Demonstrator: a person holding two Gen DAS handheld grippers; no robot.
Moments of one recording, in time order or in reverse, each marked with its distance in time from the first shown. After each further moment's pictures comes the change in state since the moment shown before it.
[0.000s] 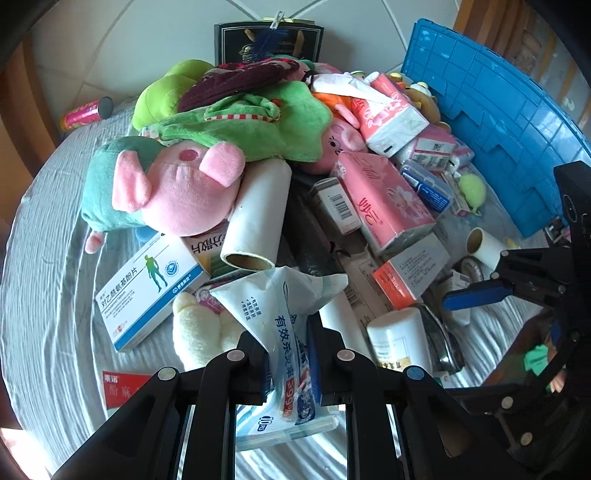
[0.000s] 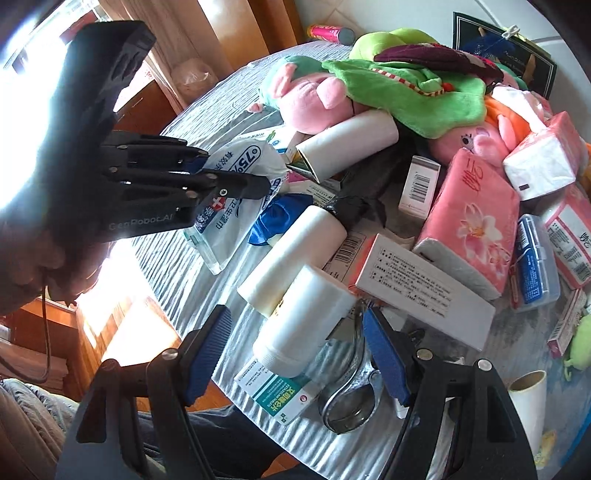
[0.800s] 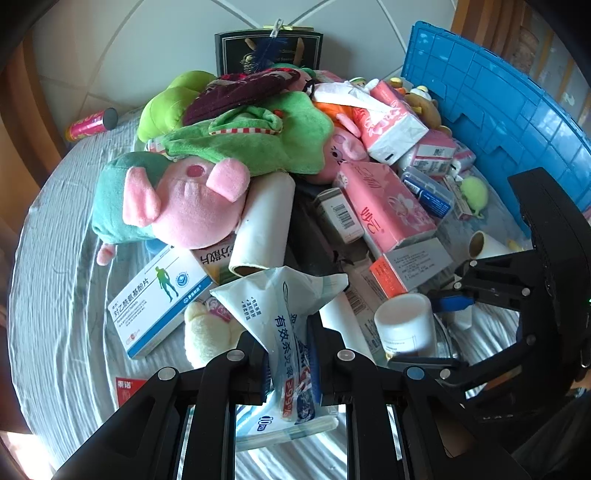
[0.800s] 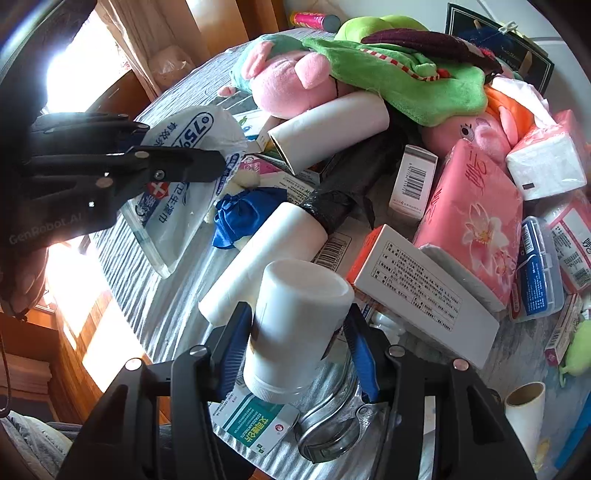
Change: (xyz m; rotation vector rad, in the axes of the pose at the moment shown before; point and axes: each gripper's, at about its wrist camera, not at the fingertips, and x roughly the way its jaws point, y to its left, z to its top) left arm -0.009 -0.002 0.008 0.019 -0.023 0.031; right arm 0.021 -0.006 0.018 -0.008 0.014 -0.096
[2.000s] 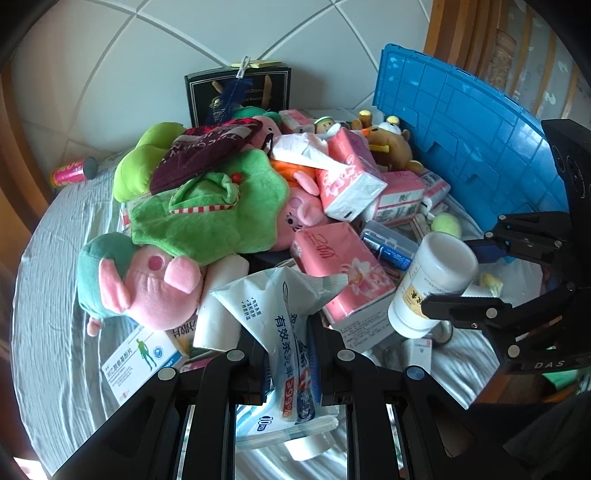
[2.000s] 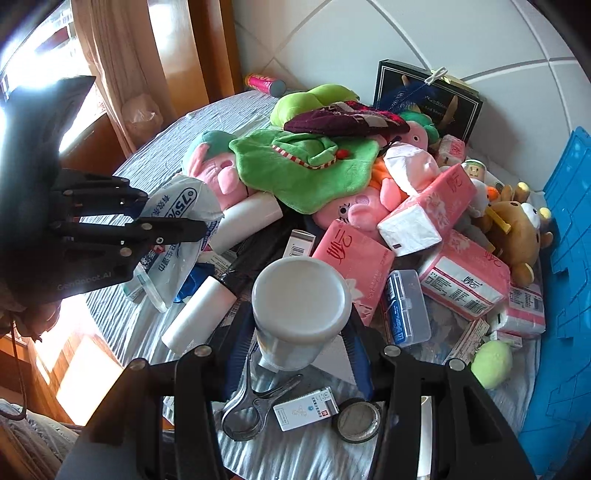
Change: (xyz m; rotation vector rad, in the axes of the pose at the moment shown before) left arm -0.020 -0.046 0.057 0.051 -0.092 -0.027; right arm -0.113 -0.063 0.007 0.045 -0.183 -0.157
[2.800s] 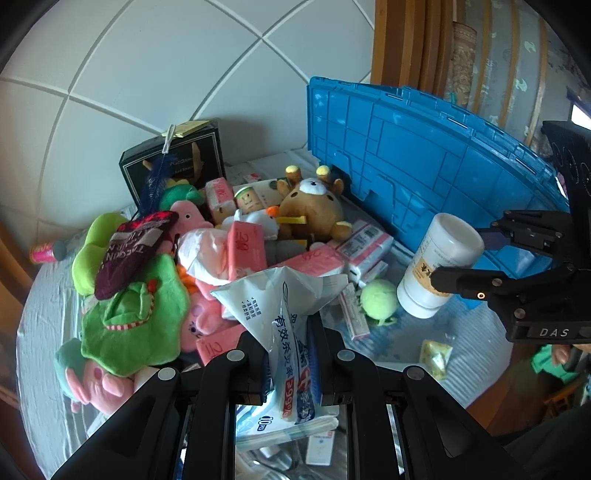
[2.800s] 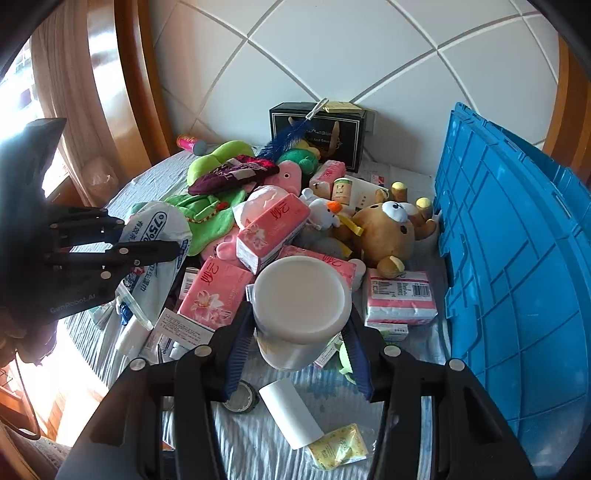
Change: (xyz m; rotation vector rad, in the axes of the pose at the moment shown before) left arm -0.014 -0.148 0.108 0.116 -0.099 -0.012; right arm -0.122 -0.151 -0.033 0.166 -0.150 -0.121
